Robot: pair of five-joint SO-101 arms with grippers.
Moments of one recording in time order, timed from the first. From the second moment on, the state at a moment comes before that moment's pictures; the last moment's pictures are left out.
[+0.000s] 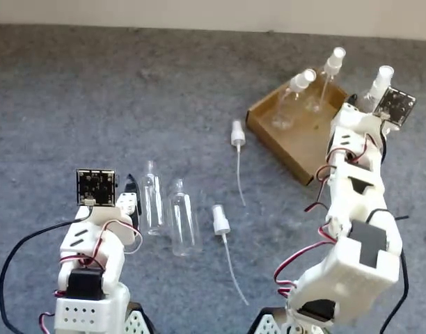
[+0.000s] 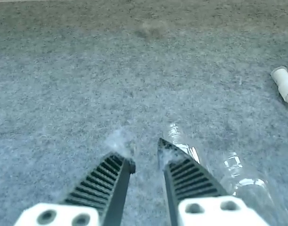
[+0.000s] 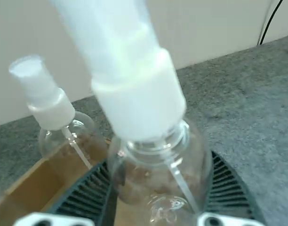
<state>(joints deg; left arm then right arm) -3.6 -103.8 94.3 44.9 5.8 14.9 11.3 32.6 -22.7 -6.8</state>
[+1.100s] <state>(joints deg) -3.6 -103.7 95.2 44.9 -0.2 14.5 25.1 21.1 -22.7 -7.3</state>
